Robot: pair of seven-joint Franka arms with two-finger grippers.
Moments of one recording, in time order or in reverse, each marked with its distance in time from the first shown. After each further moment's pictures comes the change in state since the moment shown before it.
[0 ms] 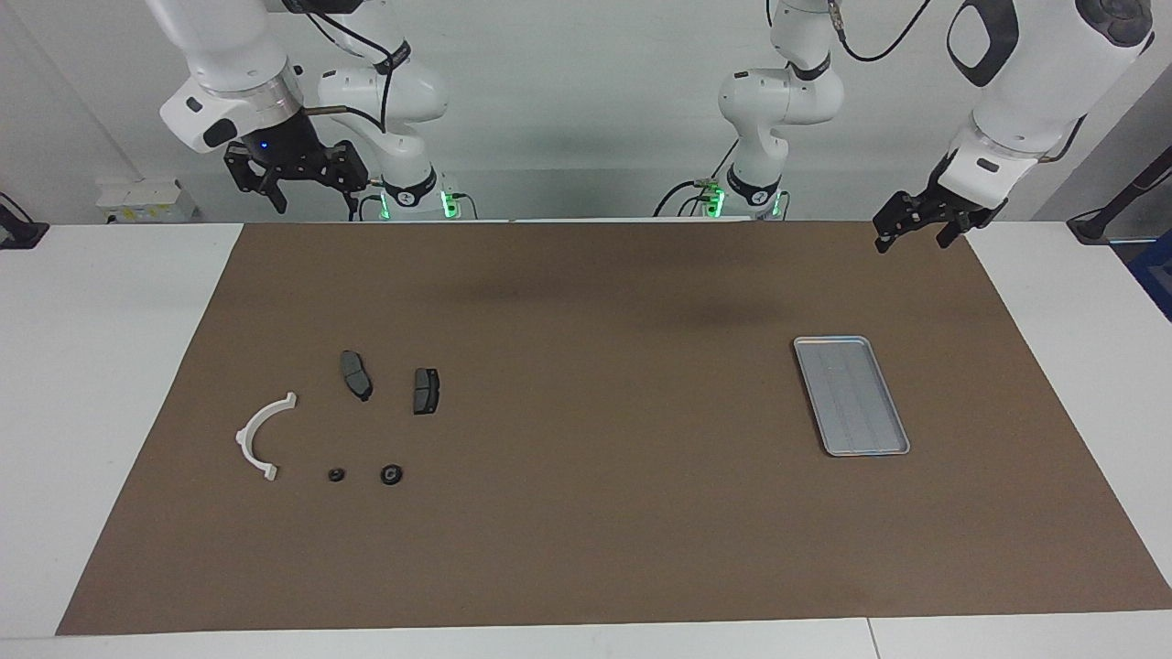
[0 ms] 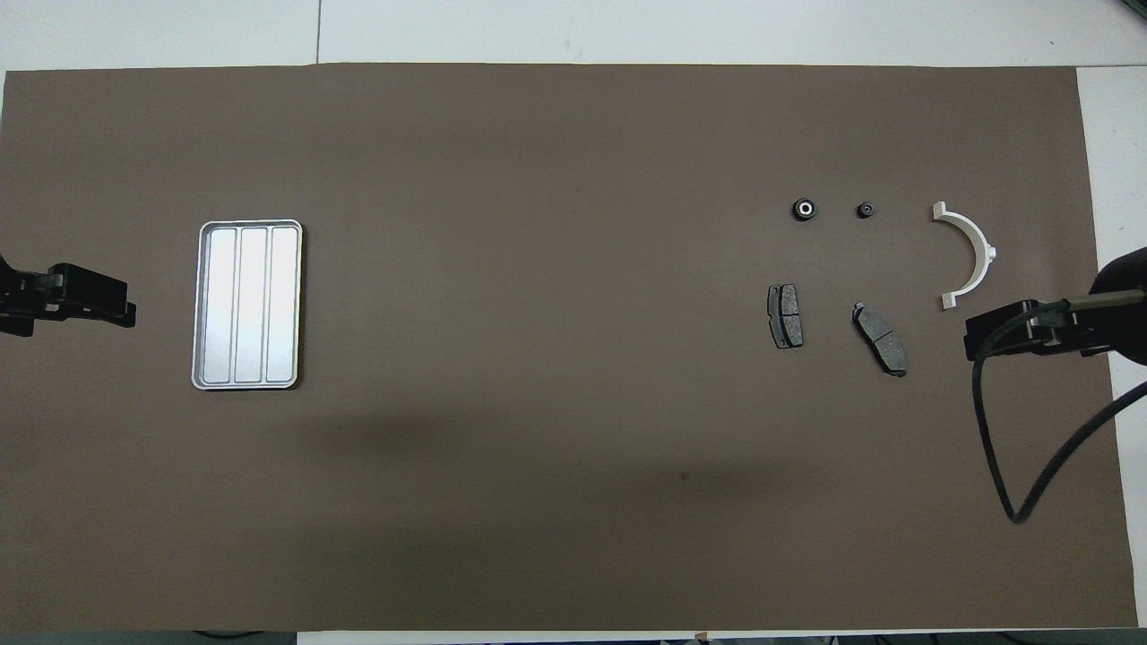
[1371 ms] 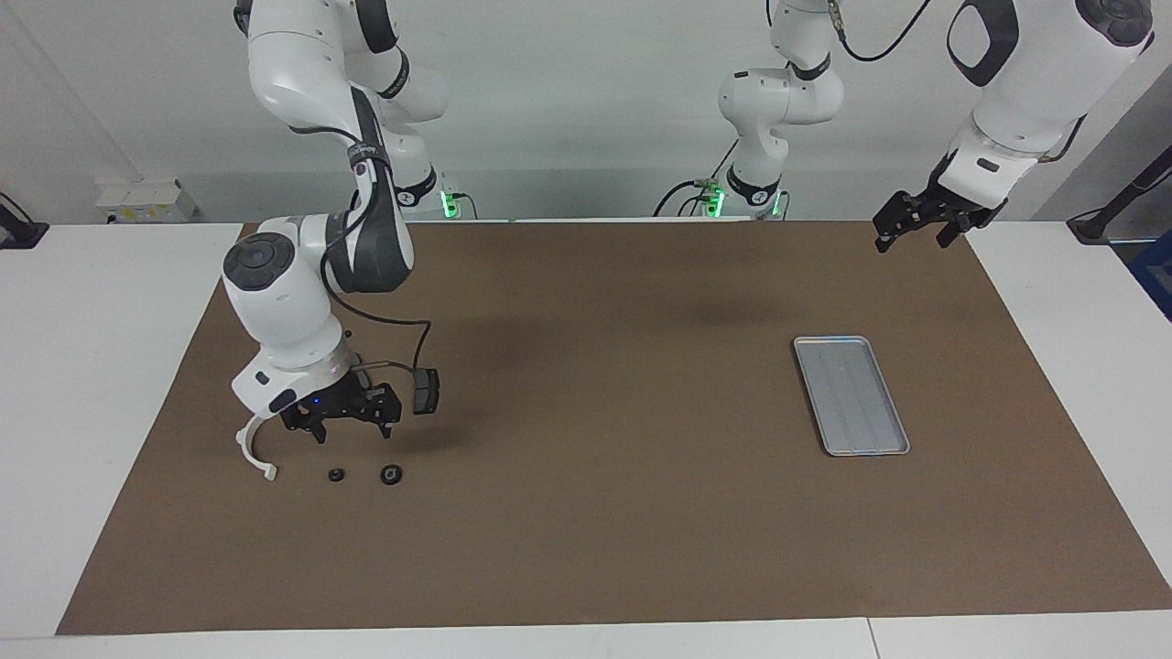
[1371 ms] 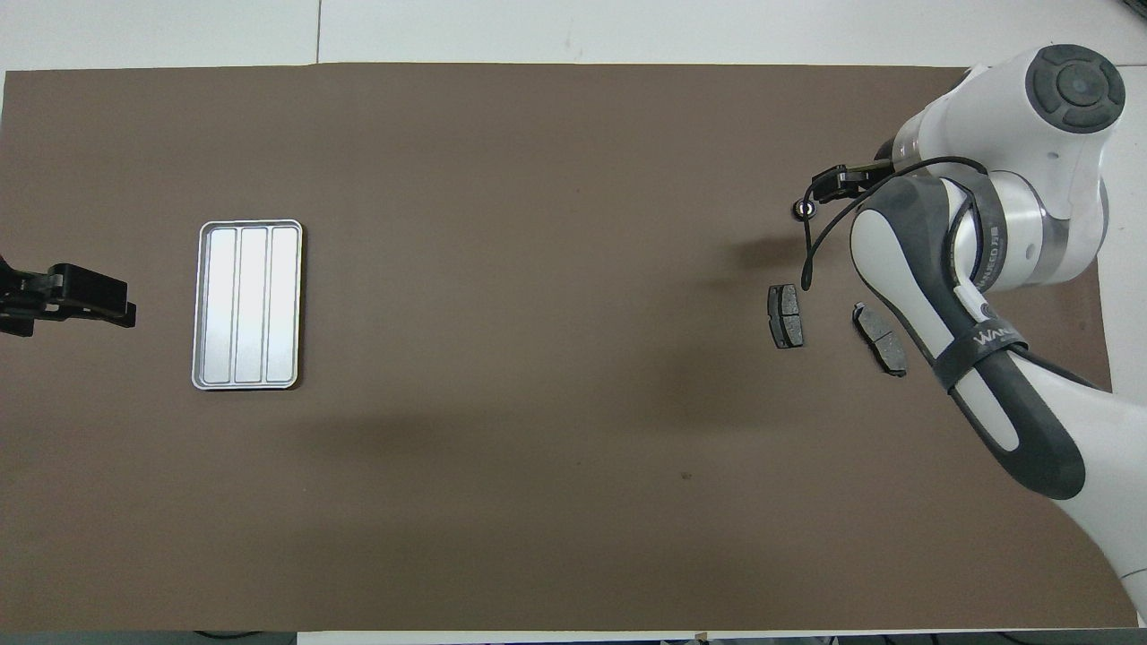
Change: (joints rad) left arm 0.000 0.000 0.000 0.000 0.000 0.000 0.000; right arm 0.003 0.514 -0.011 0.001 -0.029 0.731 -0.045
